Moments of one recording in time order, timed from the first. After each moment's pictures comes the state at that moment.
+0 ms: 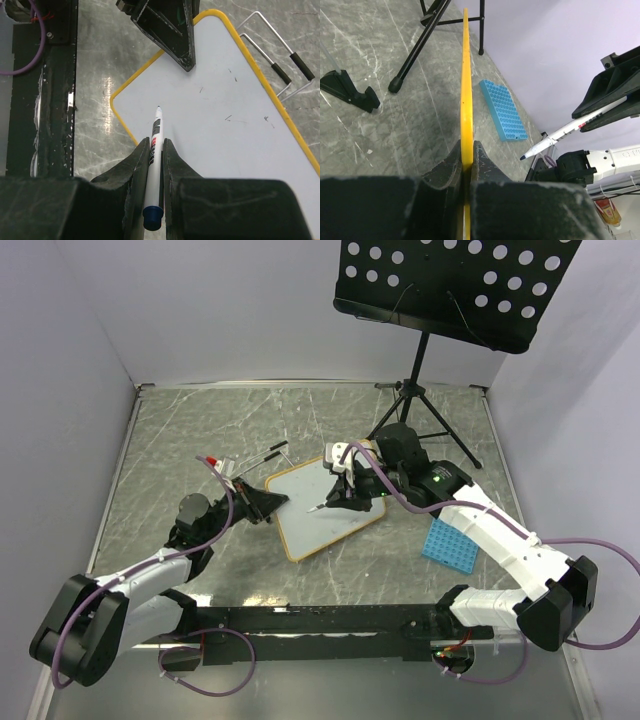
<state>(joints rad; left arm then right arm) -0.43 1.07 0.25 0.87 0.48 -0.80 0.66 1.21 1.16 -0.59 -0.70 -0.53</state>
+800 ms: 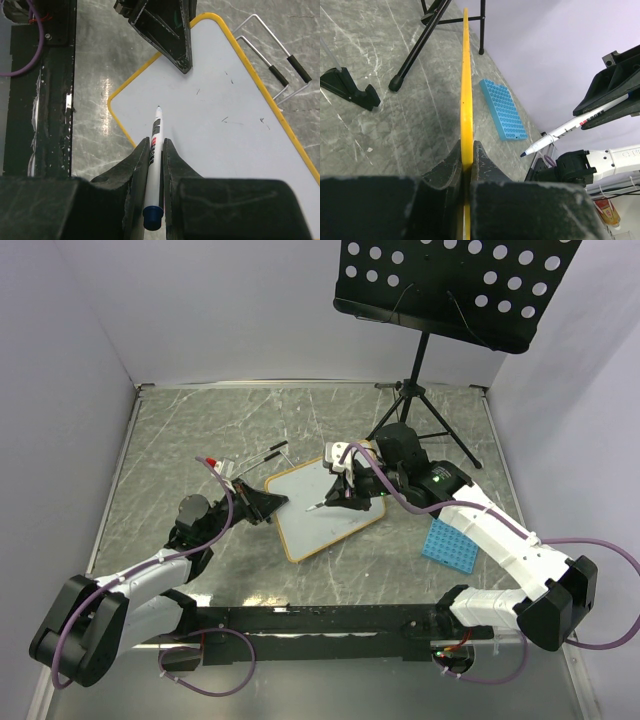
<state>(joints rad) -0.43 1.07 0.24 0.88 0.48 -0.81 0.67 1.21 1.16 -0.58 -0.69 -0.53</state>
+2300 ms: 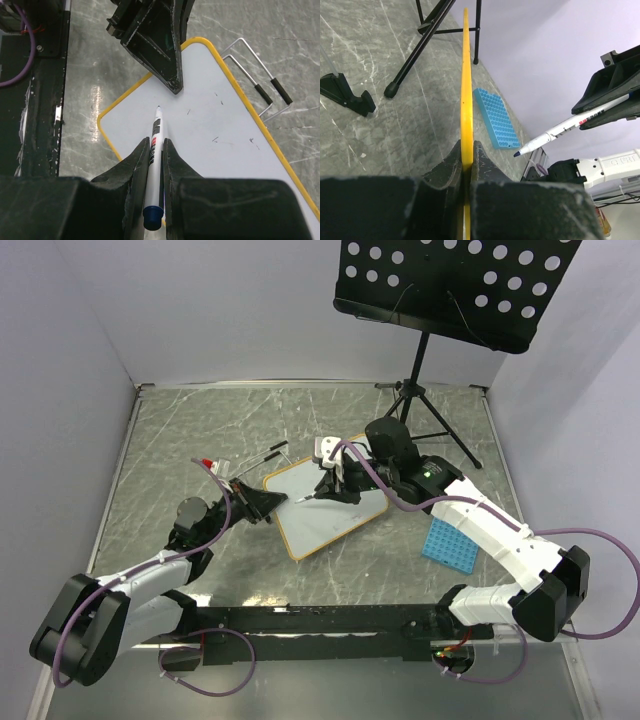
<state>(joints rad) -0.43 1.07 0.23 0.93 0.46 -0.86 0.70 1.27 1.22 -0.52 -0.67 -0.53</state>
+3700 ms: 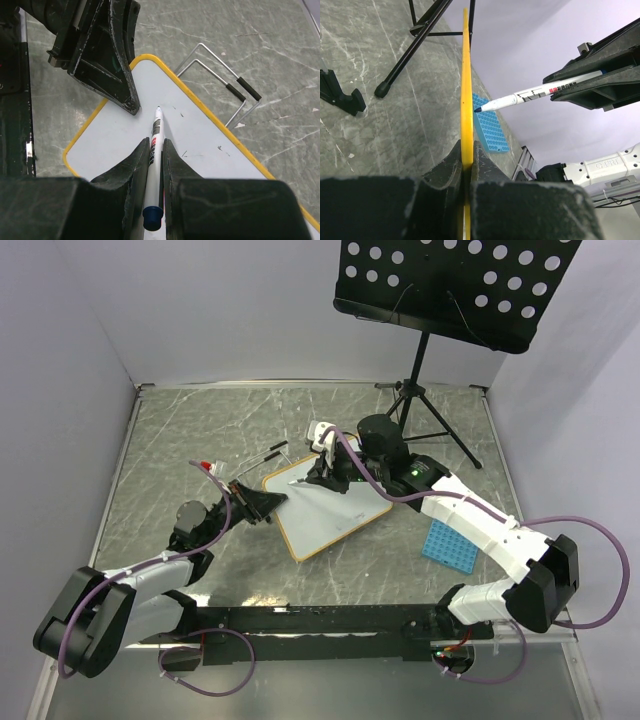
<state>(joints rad) -0.43 1.12 0.19 1.06 0.45 -0.94 0.72 1.32 1.20 -0.33 -0.52 -0.38</state>
